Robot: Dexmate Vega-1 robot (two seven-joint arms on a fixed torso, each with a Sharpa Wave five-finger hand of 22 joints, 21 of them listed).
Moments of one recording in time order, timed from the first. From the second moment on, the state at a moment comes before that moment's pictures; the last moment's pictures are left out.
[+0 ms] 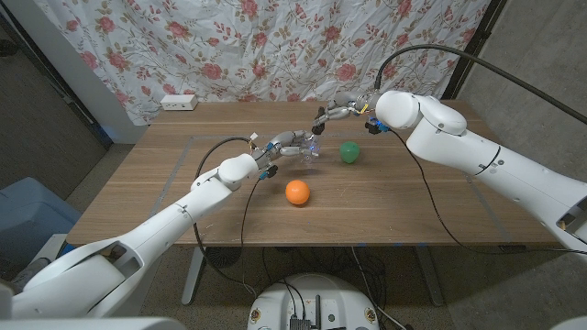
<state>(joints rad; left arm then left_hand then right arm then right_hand) 0.66 0.55 0.67 -1.41 -0.19 -0.15 -0.11 1.00 0.01 0.33 -0.17 0.21 0.39 -0.09 0.73 0.23 0.57 -0.15 0.42 0.54 0.52 -0.05 0.27 0.30 0.36 -0.04 0.21 0.18 -0.42 -0.82 -0.81 -2.11 -0.35 -0.65 0.46 0.71 0.07 0.21 -0.14 0.20 0.57 0.00 0.24 0.21 0.08 0.11 0.20 0.20 0.04 0.20 0.23 0.29 0.24 0.21 0.19 0.16</state>
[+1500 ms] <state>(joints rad) 0.66 0.56 0.67 -1.43 -0.20 -0.15 -0.13 1.00 0.01 0.33 -0.18 0.21 0.38 -0.09 0.75 0.23 0.57 -0.15 0.42 0.54 0.52 -0.05 0.27 0.30 0.36 -0.04 0.21 0.18 -0.49 -0.84 -0.70 -2.10 -0.13 -0.57 0.35 0.99 0.11 0.33 -0.18 0.22 0.62 -0.19 0.28 0.25 0.11 0.05 0.21 0.20 0.06 0.14 0.24 0.29 0.27 0.16 0.19 0.16</state>
